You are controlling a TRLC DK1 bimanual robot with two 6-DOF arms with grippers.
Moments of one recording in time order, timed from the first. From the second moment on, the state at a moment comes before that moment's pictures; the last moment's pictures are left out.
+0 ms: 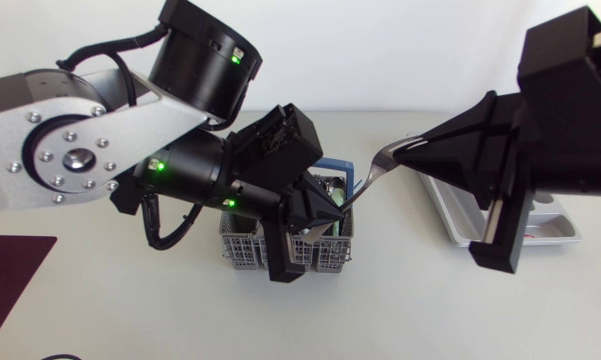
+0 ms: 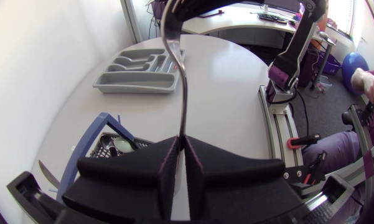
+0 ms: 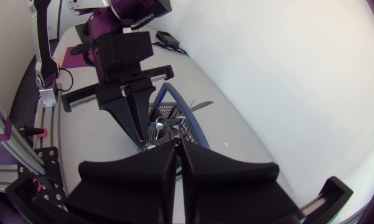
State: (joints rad) left arm -0.81 1.43 1.14 -0.43 0.40 0.49; right arm 0.66 0.92 1.07 -0.68 -0.13 -0.50
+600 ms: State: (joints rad) left arm -0.77 1.43 1.14 -0.42 0.42 0.40; right arm 0.58 0.92 1.02 -0.52 -0.12 -0.41
